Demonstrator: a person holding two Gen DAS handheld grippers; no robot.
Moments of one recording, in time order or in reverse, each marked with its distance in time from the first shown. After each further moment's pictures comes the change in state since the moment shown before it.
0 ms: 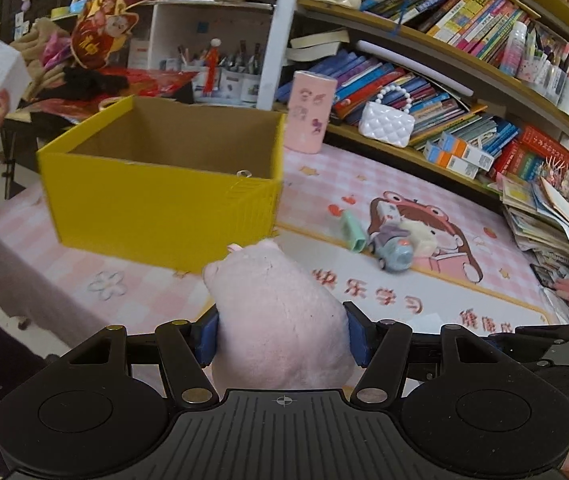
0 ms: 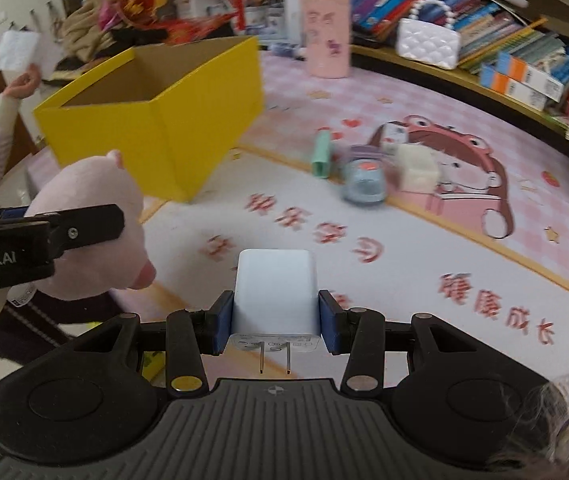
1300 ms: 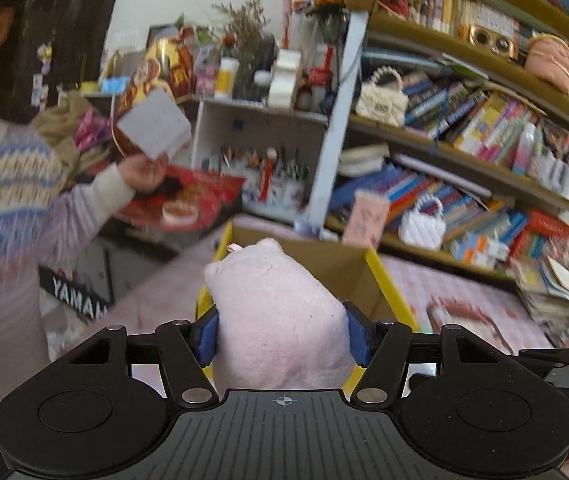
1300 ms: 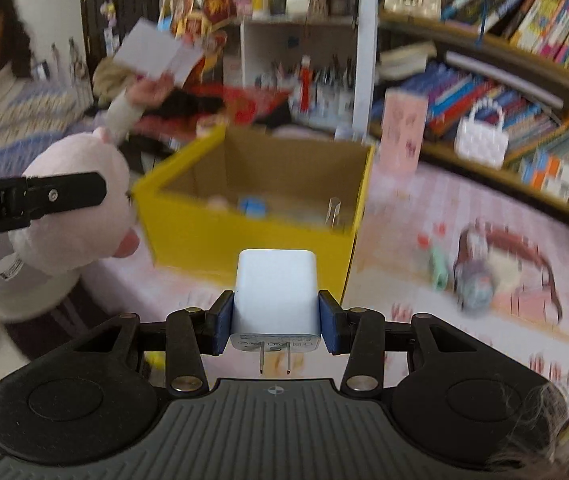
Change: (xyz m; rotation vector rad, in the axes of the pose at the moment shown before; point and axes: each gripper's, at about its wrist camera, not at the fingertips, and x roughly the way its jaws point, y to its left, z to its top) left arm -0.067 0.148 0.079 0.032 -0.266 -0.023; right arm -0.012 0.159 0.066 -0.029 -0.228 -0.034
